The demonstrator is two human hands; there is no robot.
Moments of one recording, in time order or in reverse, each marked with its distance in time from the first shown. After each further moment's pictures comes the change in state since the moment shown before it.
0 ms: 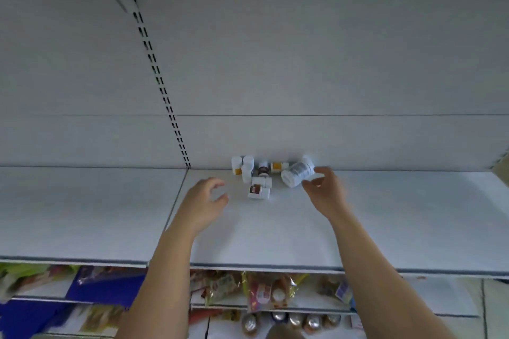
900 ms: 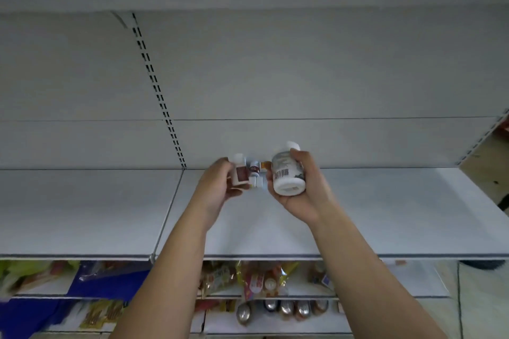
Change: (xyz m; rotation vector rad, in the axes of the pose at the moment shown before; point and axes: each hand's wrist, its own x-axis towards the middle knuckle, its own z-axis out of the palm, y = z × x) left_hand -0.031 0.103 -0.021 -0.976 -0.058 -0.193; right_hand -0.085 -0.090 -0.043 1.382 -0.581 0.370
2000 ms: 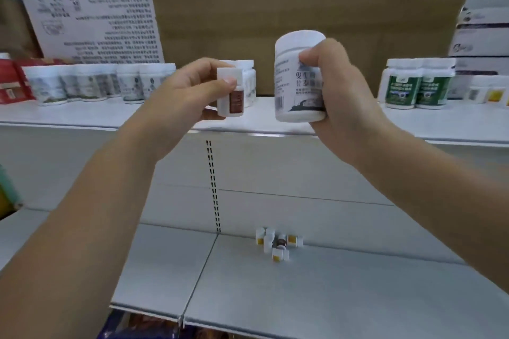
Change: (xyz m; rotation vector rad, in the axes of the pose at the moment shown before) left_hand -0.128 0.283 -0.035 0.332 -0.076 0.750; right_hand -0.137 -0.106 0.249 -0.739 -0.312 -0.712
